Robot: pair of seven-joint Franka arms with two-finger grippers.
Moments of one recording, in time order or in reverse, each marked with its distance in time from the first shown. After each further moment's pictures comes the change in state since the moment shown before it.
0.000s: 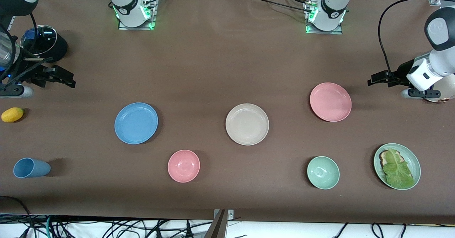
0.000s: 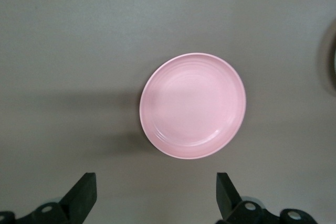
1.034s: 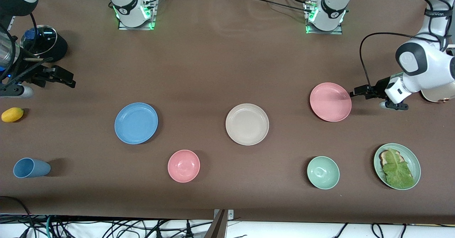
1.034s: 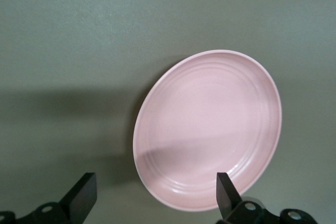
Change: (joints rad) left arm 0.027 0.258 0.003 -0.074 -0.291 0.242 0.302; right arm 0.000 0.000 0.000 0.000 0.000 0.000 0.000
